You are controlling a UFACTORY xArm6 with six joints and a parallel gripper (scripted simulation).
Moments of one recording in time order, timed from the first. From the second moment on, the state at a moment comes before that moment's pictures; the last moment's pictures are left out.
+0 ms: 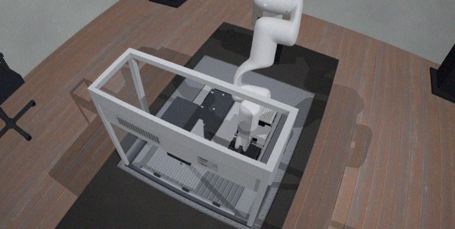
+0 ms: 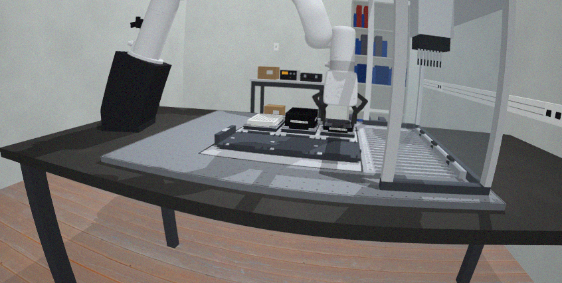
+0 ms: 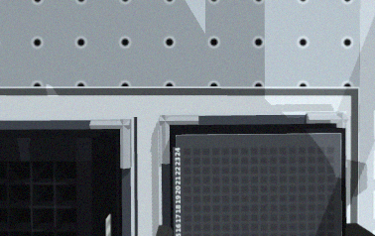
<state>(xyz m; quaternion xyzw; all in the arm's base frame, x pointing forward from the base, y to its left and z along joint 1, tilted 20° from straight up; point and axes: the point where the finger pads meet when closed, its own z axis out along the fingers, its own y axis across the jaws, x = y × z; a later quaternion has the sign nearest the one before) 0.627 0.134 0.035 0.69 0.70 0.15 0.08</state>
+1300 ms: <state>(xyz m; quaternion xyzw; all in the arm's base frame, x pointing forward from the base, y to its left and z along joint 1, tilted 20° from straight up) 0.623 0.133 0.046 0.69 0.70 0.15 0.08</state>
